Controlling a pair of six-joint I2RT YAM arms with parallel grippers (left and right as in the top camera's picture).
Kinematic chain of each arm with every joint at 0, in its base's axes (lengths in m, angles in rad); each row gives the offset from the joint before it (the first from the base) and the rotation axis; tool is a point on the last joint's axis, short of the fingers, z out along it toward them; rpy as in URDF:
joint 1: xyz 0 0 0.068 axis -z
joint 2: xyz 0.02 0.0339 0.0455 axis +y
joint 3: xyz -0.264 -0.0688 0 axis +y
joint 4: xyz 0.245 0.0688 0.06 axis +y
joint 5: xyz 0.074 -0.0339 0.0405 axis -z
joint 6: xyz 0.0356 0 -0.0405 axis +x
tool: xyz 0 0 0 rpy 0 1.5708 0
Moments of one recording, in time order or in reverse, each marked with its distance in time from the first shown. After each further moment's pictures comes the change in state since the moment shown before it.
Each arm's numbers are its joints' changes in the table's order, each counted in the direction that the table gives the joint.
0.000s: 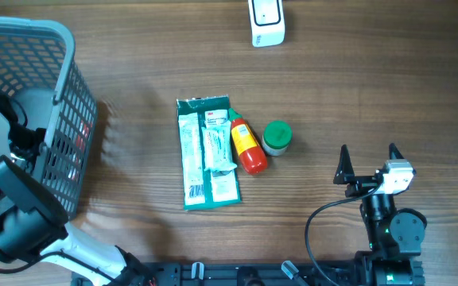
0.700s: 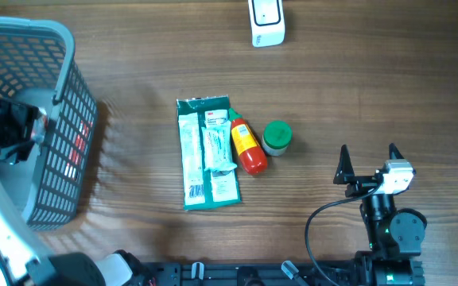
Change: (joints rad) left arm 0.000 -0.427 -0.172 0.021 0.134 0.000; right arm 0.000 0.000 0.000 0.000 0.000 0.000
